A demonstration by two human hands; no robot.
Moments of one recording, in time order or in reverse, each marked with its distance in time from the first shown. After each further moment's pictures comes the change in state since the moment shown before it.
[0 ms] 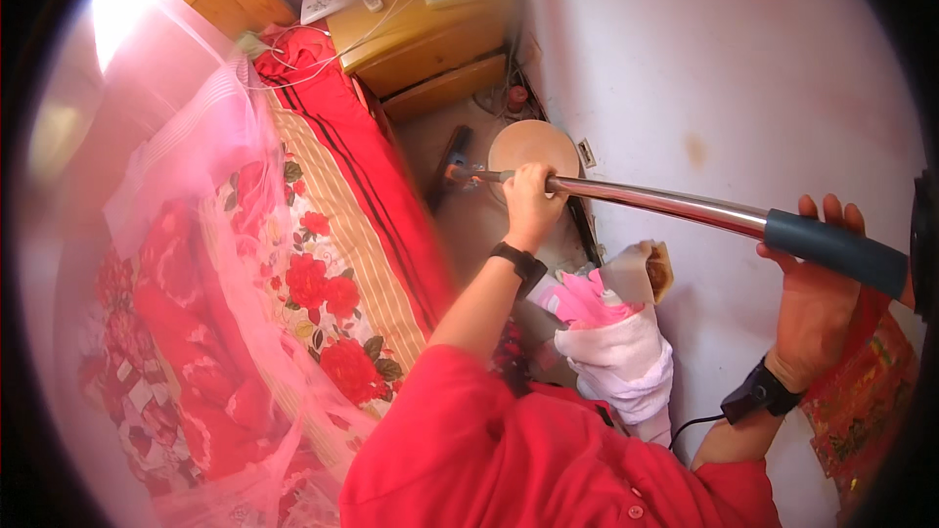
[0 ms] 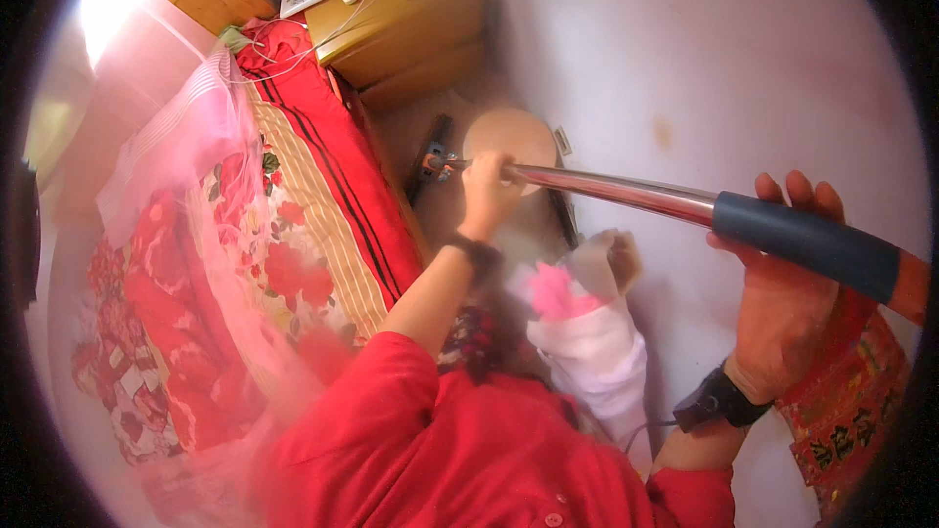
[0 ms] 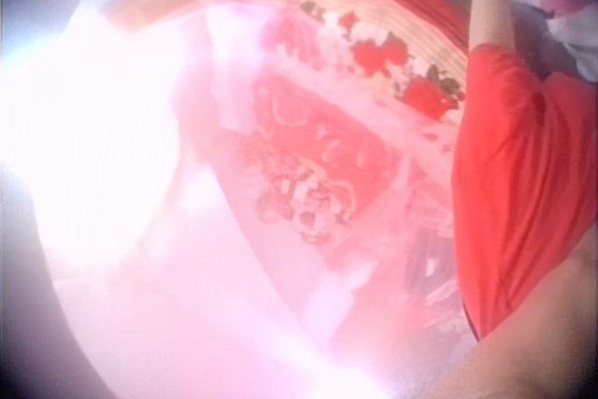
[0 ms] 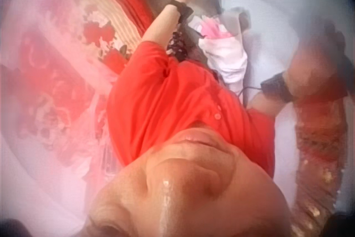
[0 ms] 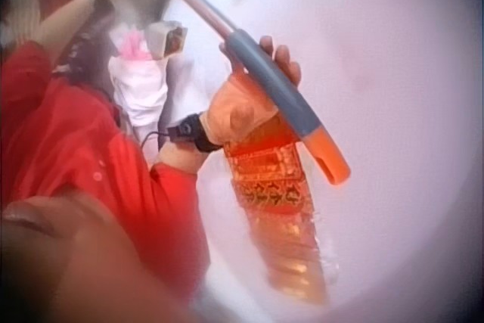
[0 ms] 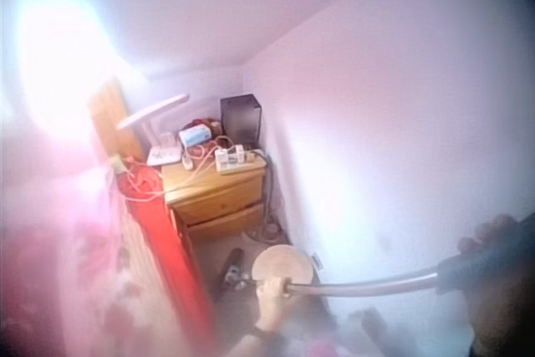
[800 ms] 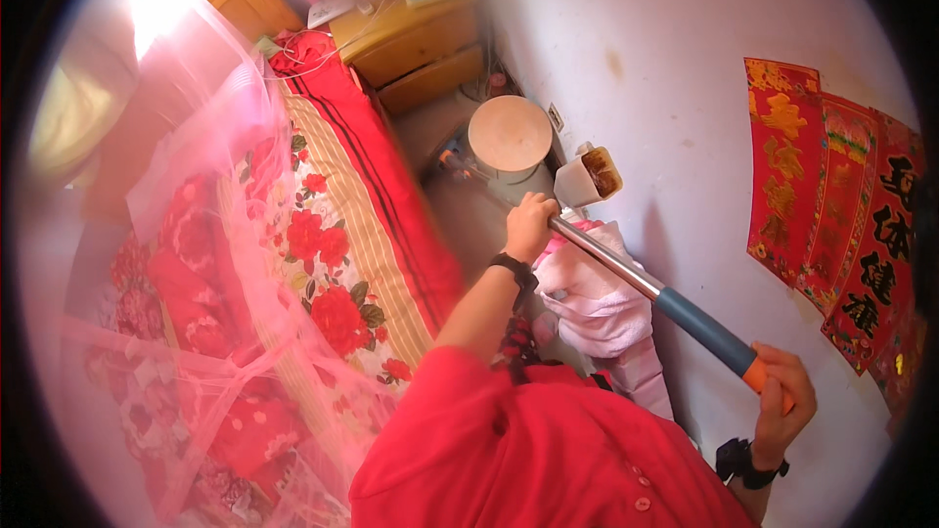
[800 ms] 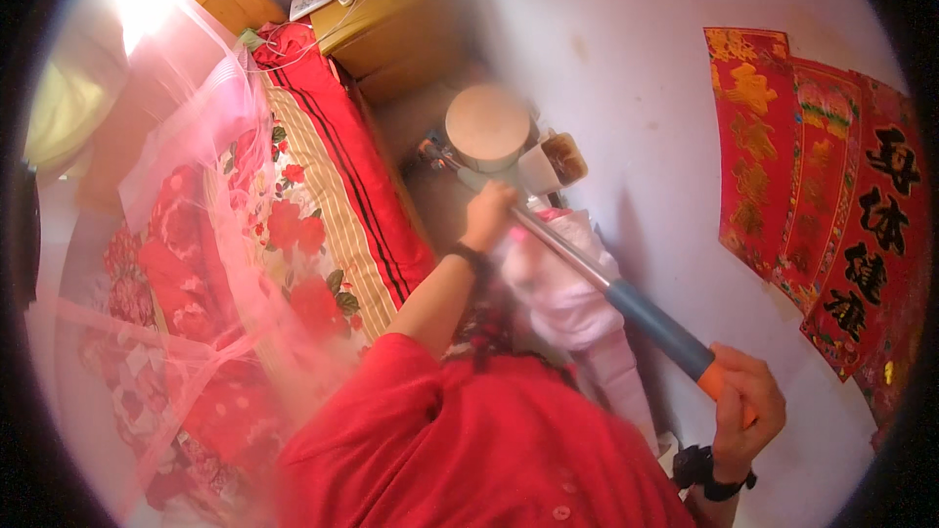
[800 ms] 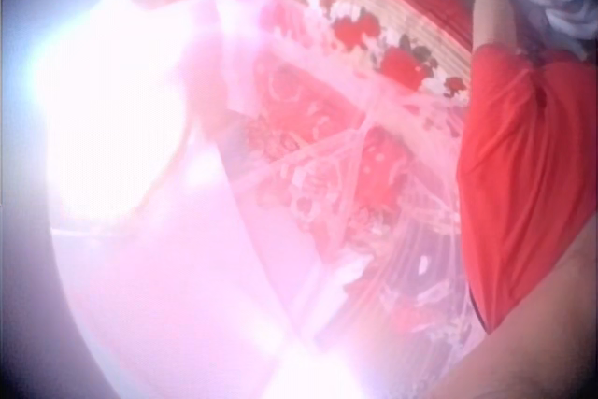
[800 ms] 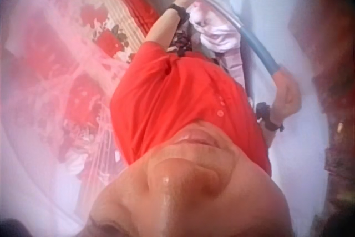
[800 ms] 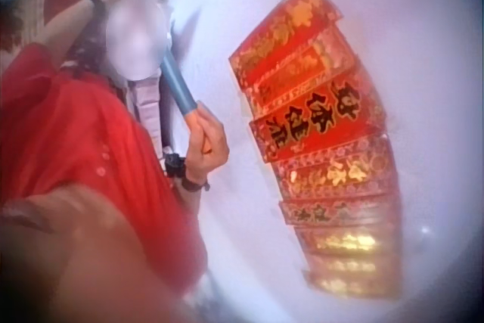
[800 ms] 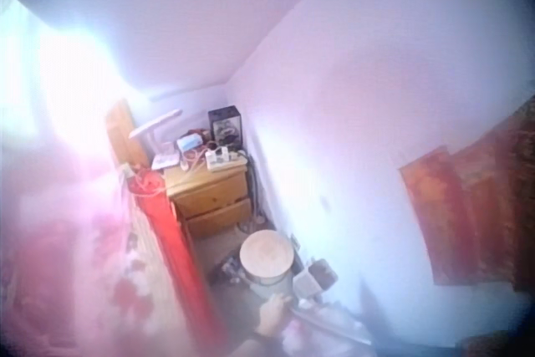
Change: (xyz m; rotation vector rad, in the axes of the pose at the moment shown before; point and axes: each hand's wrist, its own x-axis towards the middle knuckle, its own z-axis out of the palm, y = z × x) left_hand -0.173 0.105 -0.012 0.180 -0.325 0.106; right_hand -0.259 -0.134 -0.127 -0.711 -0.029 0.165
